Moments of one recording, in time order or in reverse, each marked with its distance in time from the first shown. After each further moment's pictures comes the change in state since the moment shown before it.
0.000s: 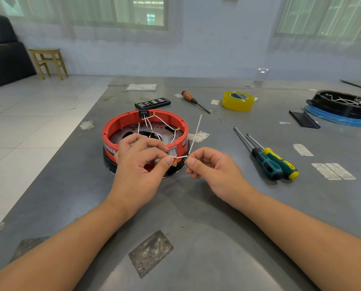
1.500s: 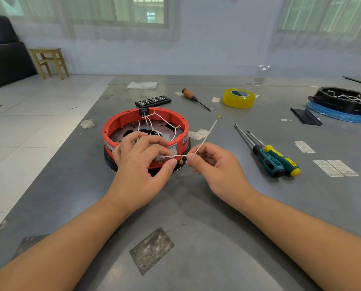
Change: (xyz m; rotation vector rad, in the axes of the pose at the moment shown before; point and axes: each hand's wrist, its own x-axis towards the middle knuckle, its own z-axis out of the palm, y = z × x) left_hand -0.003 -0.008 0.001 0.150 -0.035 0.137; right_hand -0.004 -0.003 0.006 -0.064 0.113 -0.055
